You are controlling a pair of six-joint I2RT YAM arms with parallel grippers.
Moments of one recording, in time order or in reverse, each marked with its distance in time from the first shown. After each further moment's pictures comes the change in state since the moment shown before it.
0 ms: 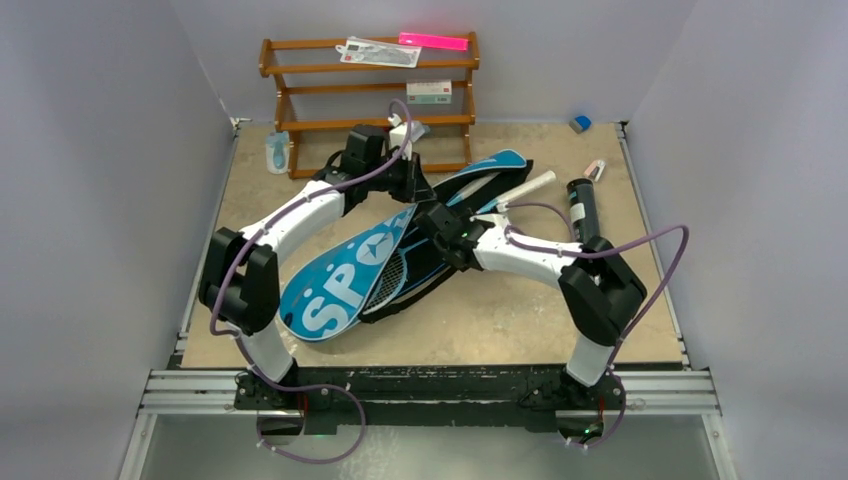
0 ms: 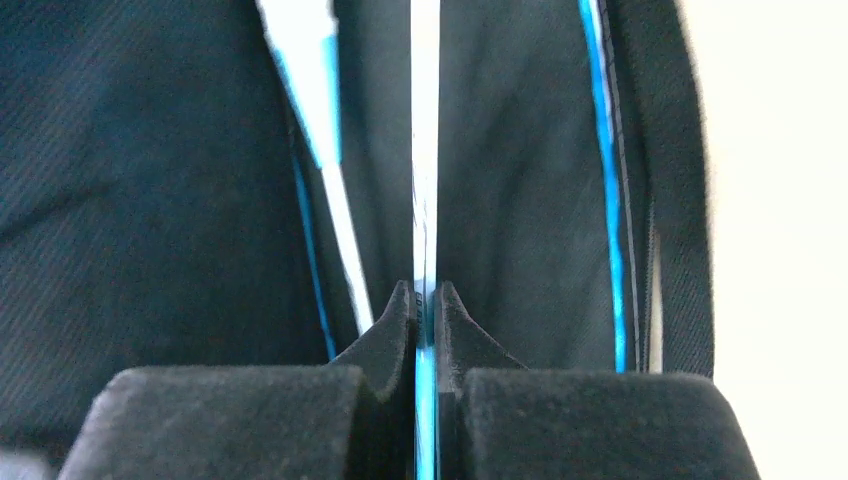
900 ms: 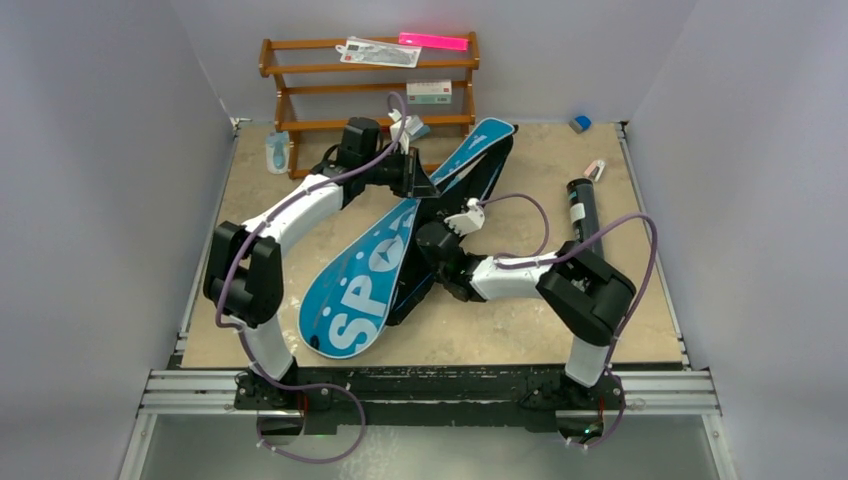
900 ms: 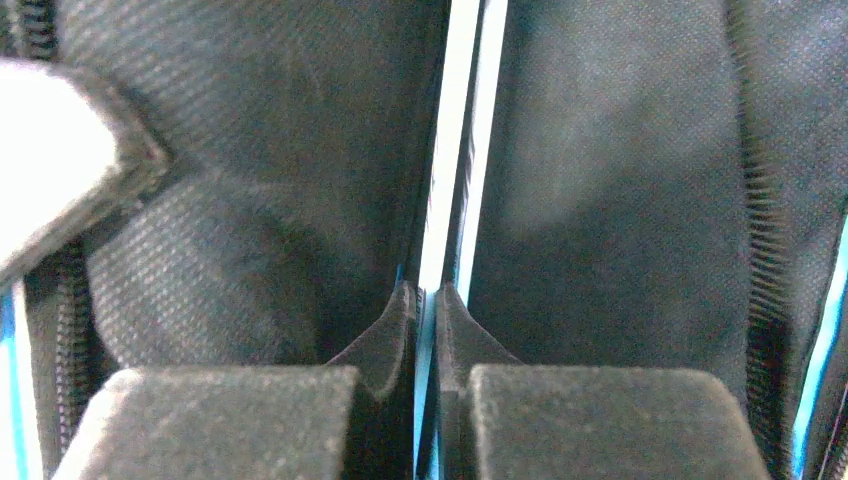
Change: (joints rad) left arm 0.047 0.048 0.036 0.048 0.208 -0.069; right arm 0.100 0.034 -0.234 0.880 0.018 -0.575
